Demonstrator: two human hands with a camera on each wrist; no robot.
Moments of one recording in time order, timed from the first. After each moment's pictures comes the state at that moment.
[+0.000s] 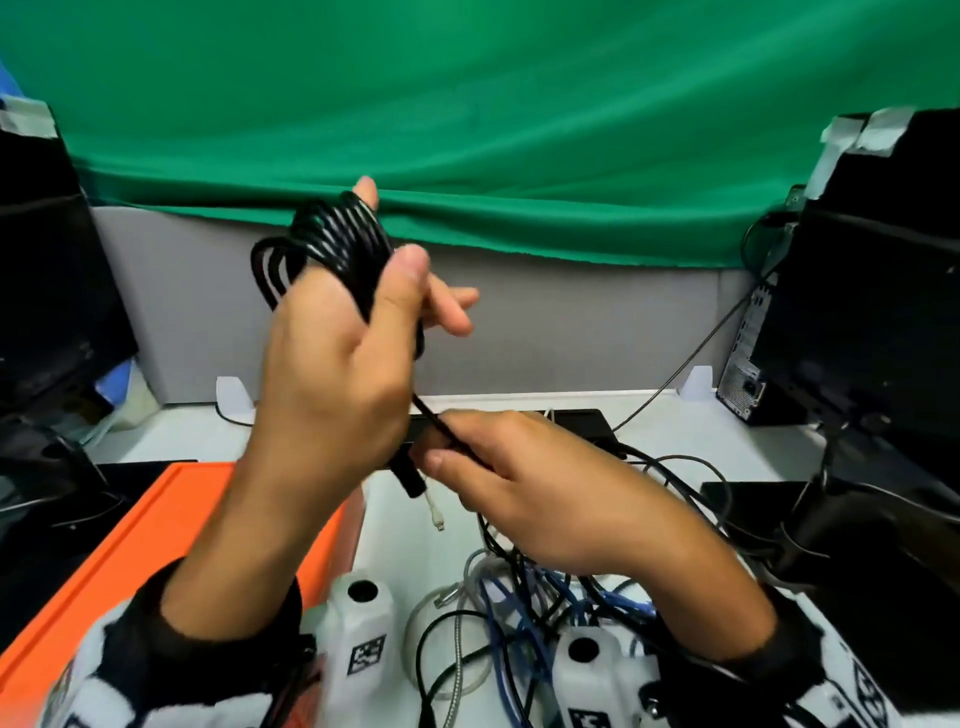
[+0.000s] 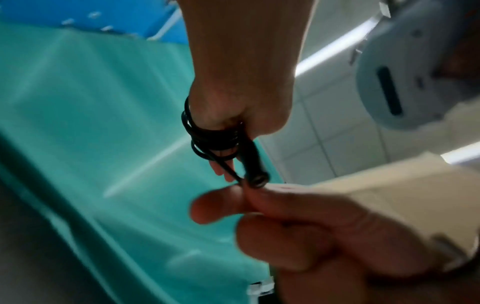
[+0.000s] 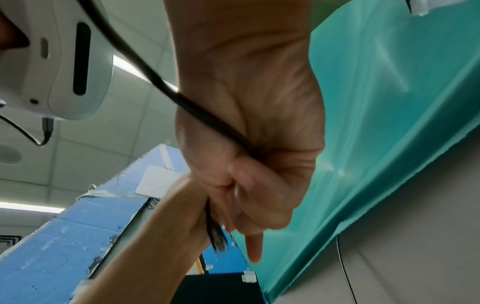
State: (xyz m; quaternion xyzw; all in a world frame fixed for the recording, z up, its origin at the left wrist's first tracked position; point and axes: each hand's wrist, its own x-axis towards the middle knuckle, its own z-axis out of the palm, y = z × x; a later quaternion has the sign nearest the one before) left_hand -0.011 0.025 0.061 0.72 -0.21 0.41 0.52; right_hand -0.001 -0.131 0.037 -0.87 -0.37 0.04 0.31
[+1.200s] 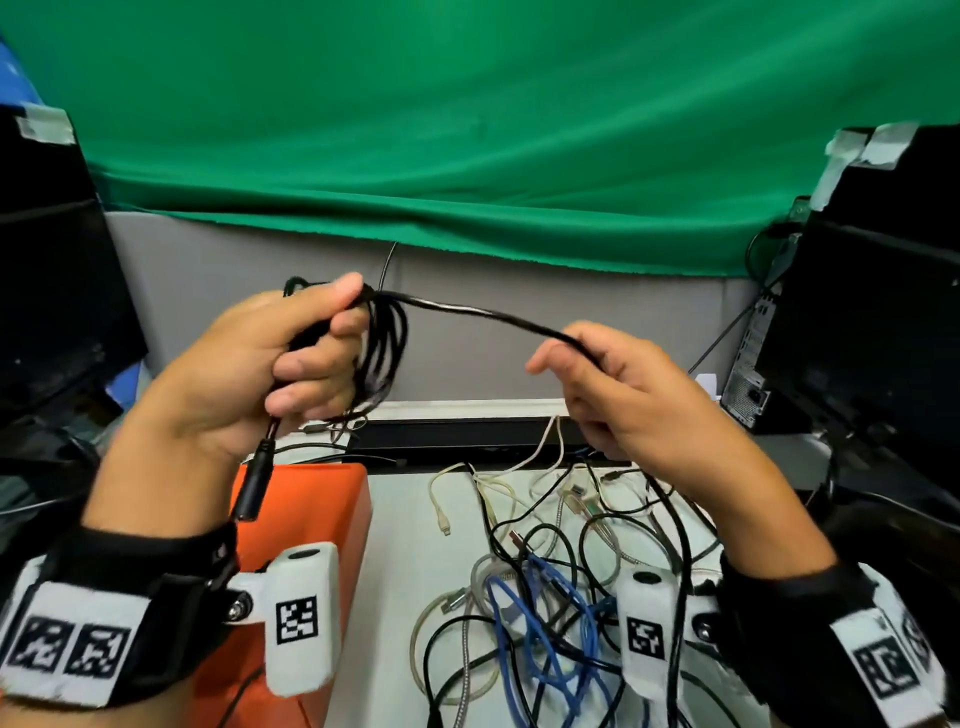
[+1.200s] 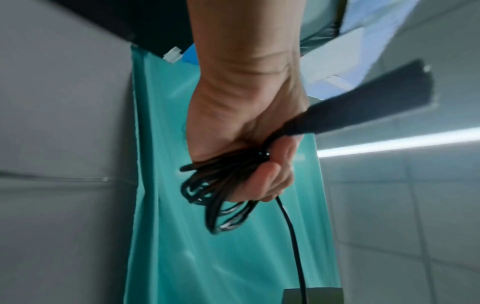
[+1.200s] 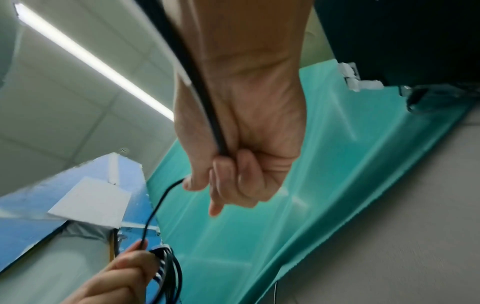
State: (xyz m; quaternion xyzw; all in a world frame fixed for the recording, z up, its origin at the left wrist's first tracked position) left_hand 0.011 0.103 0.068 0.61 -0.17 -0.04 0.78; right_hand 0.050 -0.179 0.039 -0.75 -0.32 0.01 0.58
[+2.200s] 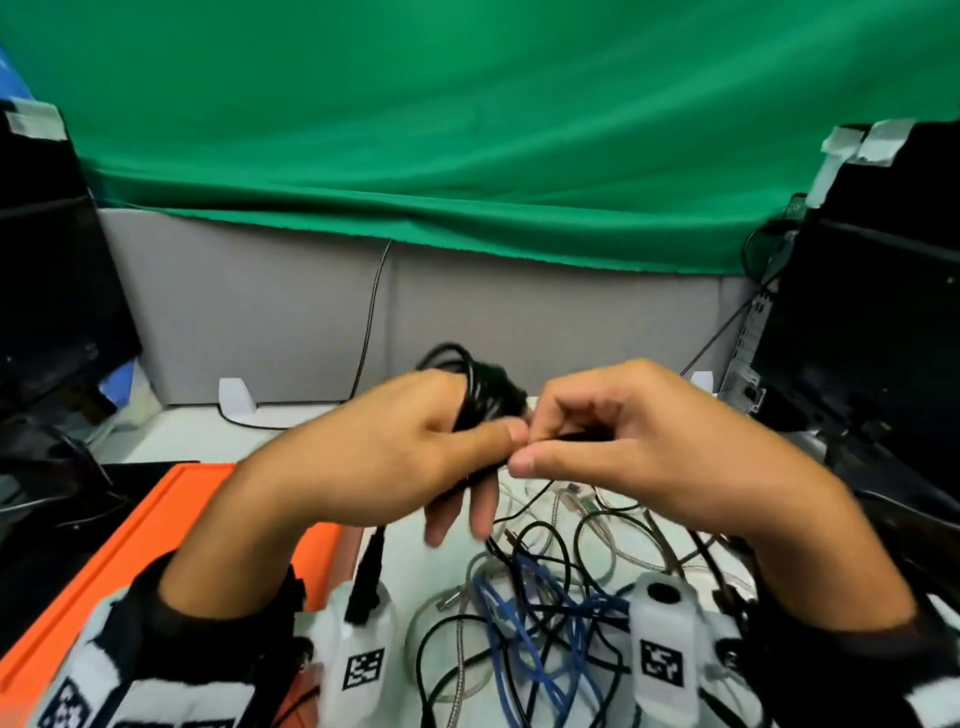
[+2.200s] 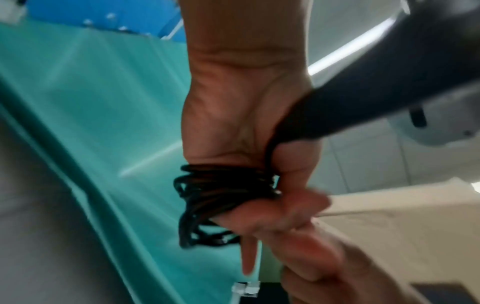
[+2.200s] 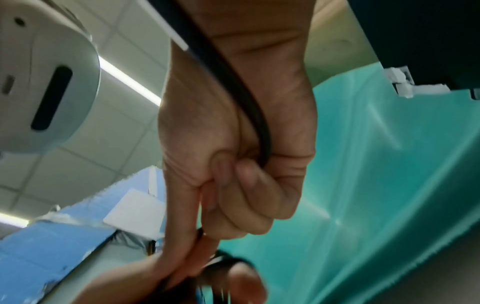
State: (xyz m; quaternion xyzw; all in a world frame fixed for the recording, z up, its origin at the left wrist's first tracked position) left_hand -0.015 0.031 0.060 0.89 -0.29 -0.05 0.36; right_hand 0.002 -0.183 0.067 -0.84 -0.37 0.03 0.40
